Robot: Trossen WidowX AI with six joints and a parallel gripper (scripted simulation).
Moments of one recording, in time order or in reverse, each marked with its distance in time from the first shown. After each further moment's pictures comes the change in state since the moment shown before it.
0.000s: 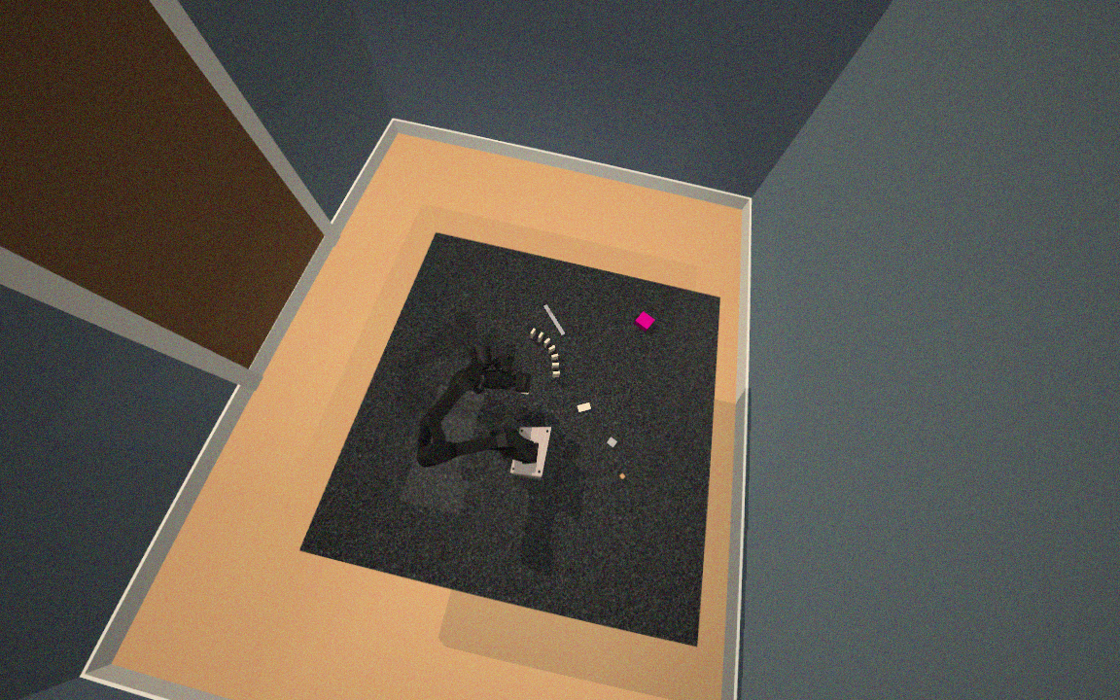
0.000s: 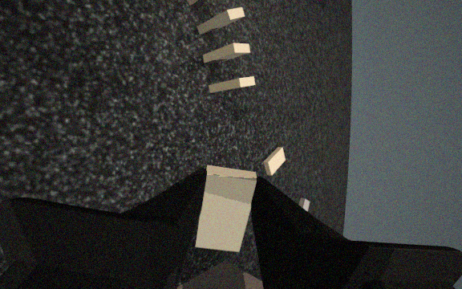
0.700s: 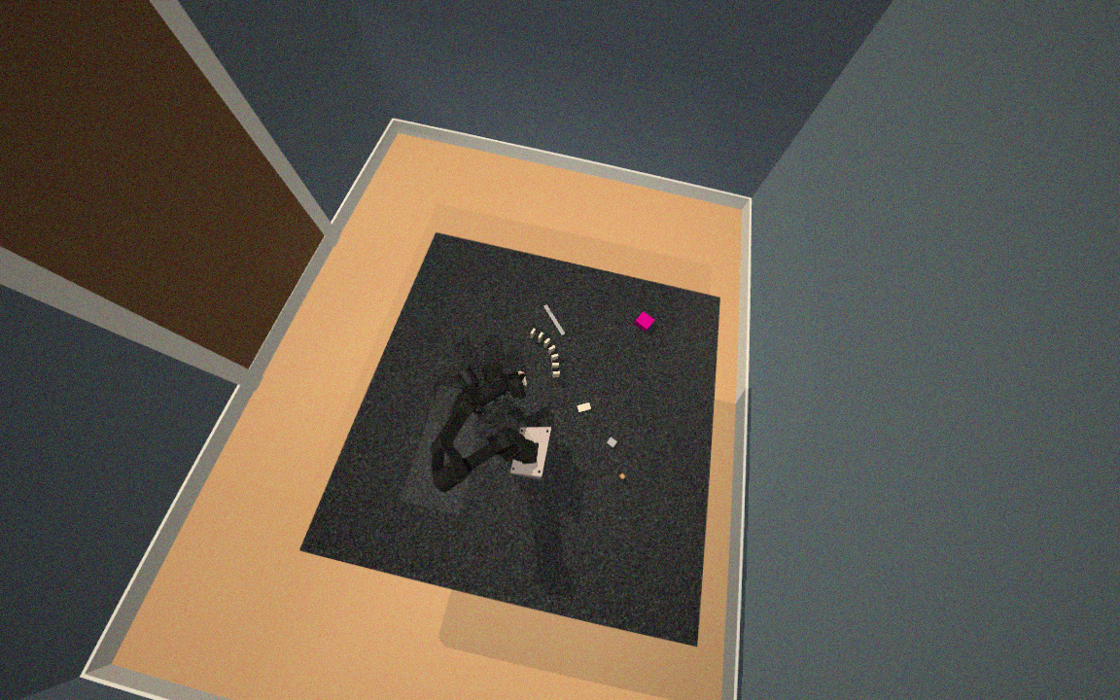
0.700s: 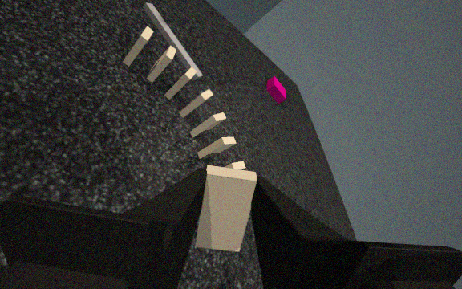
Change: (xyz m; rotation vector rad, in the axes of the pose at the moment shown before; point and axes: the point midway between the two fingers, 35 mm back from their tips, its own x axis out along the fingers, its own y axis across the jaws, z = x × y) arm -0.011 0.015 0.011 0.150 -0.515 -0.031
